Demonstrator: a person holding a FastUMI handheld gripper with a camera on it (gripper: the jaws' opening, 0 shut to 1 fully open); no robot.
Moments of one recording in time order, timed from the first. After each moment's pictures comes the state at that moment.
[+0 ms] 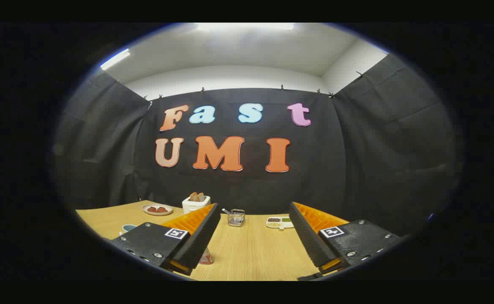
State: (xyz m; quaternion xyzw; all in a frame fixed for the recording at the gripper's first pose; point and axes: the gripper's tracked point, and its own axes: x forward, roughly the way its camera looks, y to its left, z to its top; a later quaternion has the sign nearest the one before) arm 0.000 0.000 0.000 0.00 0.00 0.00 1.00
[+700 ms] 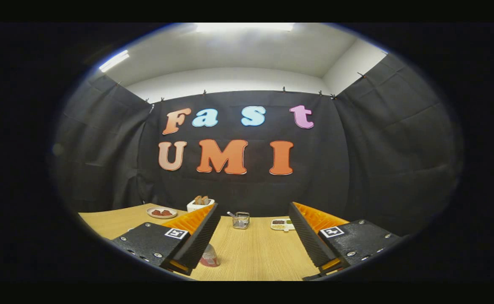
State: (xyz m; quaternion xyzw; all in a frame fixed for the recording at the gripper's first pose) arm -0.001 0.012 0.016 0.01 -0.01 0.01 1.00
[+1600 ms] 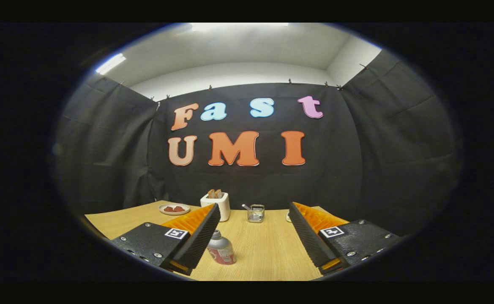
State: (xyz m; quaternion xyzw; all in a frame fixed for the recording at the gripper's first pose) arm -0.001 0.052 -0.030 0.03 0.02 0.05 1.00
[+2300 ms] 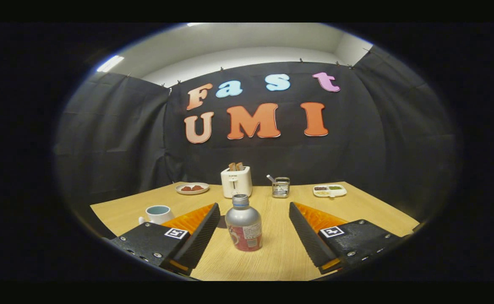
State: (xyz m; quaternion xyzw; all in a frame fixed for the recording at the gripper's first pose) arm 0.004 0.117 -0.145 0.04 0.10 0.12 0.99
